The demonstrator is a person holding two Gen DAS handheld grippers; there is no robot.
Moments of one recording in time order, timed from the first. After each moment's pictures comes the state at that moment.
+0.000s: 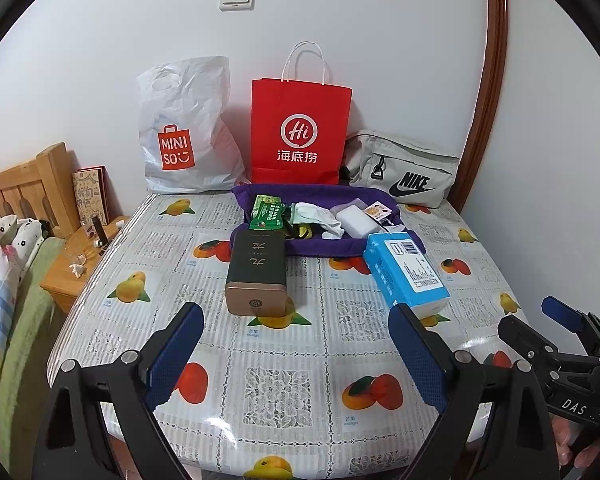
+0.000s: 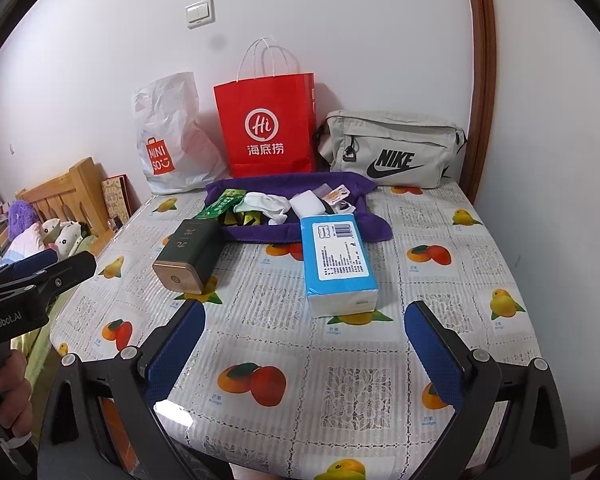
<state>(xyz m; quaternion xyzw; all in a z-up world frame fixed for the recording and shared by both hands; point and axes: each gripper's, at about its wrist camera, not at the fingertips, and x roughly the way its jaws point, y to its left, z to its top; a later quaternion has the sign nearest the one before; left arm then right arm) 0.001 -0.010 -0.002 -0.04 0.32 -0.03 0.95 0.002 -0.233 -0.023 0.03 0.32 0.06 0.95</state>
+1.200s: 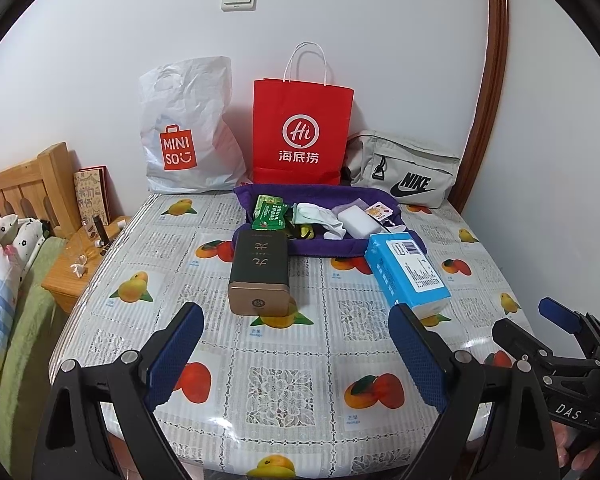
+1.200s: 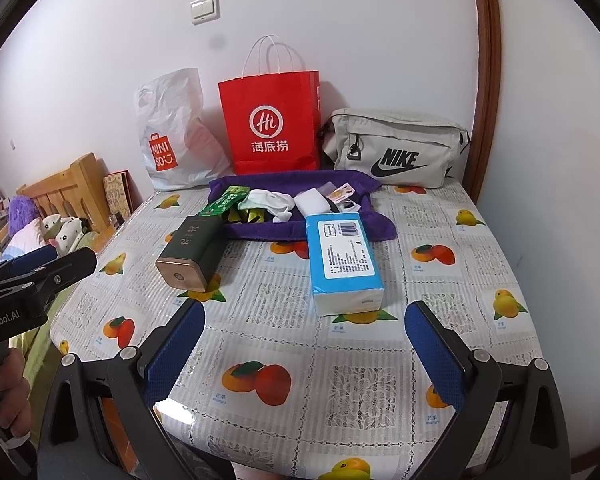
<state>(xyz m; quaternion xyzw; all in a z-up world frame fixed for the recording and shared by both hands) 0.001 -0.006 -0.002 -0.04 0.31 -0.03 0.95 0.002 -0.227 -0.024 0.03 0.32 0.06 0.94</state>
